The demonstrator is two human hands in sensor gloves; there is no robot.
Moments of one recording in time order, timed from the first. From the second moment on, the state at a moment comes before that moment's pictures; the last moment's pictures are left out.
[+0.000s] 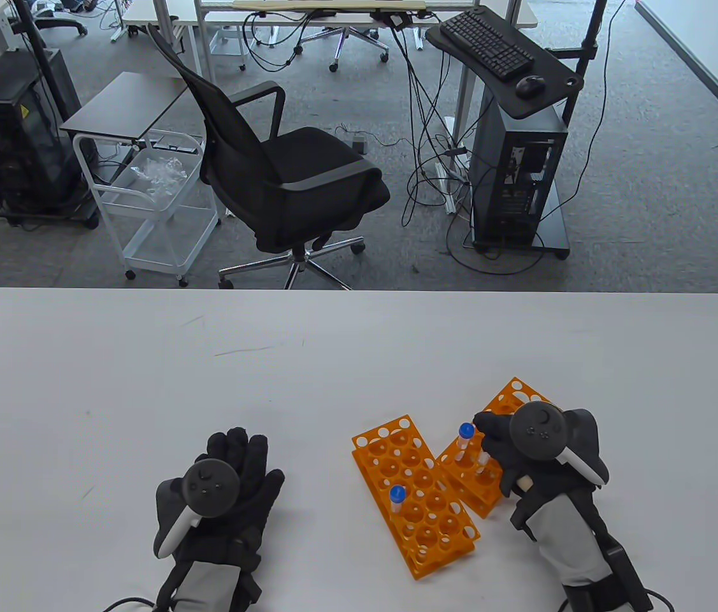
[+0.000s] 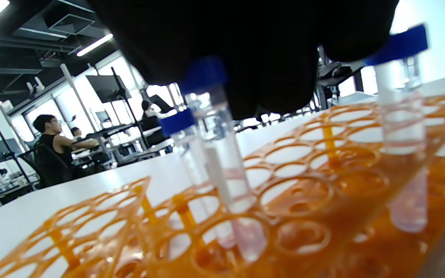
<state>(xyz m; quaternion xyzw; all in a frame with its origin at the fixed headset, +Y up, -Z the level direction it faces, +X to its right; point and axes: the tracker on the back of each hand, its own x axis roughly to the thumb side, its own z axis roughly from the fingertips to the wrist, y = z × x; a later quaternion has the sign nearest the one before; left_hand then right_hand) -0.218 -0.750 -0.330 -0.11 -0.03 0.30 0.95 0.216 -0.663 -0.387 0.13 -0.02 0.97 0.19</state>
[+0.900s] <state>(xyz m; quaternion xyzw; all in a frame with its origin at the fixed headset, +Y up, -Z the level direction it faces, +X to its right) -0.218 -0.750 -0.330 -0.11 -0.03 0.30 0.95 0.212 -0.669 -0.389 0.13 -0.01 0.98 0.18</state>
